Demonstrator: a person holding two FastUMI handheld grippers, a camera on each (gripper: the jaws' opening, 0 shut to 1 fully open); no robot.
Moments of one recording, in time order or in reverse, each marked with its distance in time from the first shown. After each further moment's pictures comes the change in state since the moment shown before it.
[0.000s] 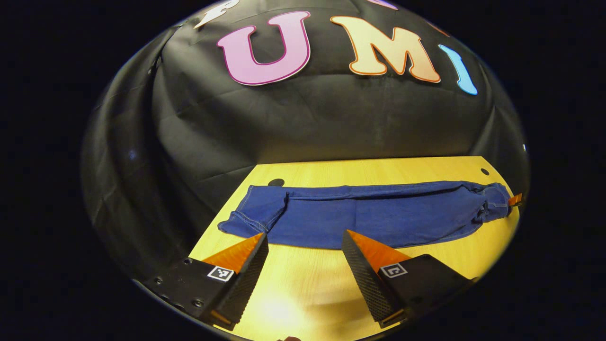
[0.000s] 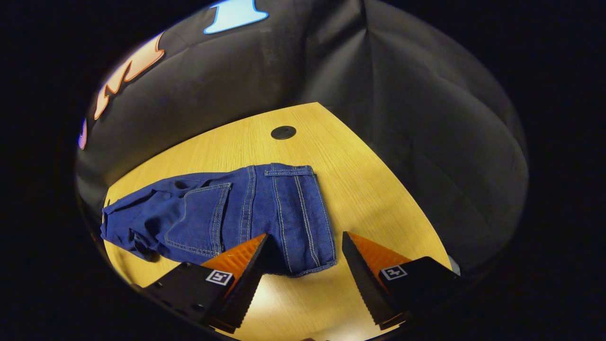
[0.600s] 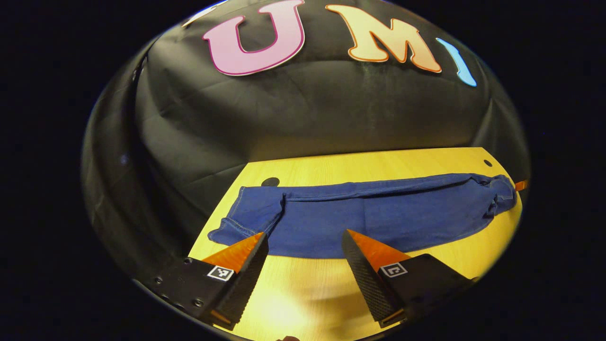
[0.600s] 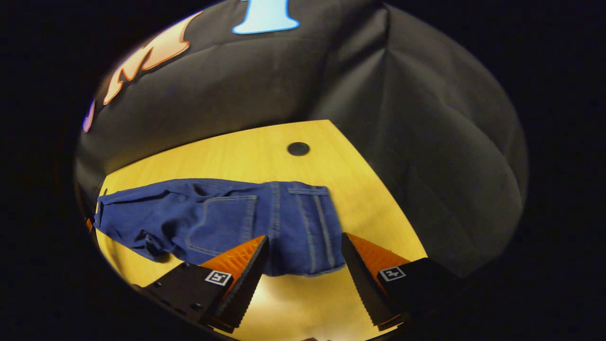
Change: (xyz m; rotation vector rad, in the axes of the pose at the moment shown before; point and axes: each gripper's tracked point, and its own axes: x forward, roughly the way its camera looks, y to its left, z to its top) left arm 0.042 0.013 0.003 0.057 -0.006 -0.045; right arm -0.031 0.003 0.022 -0.062 -0.044 -0.082
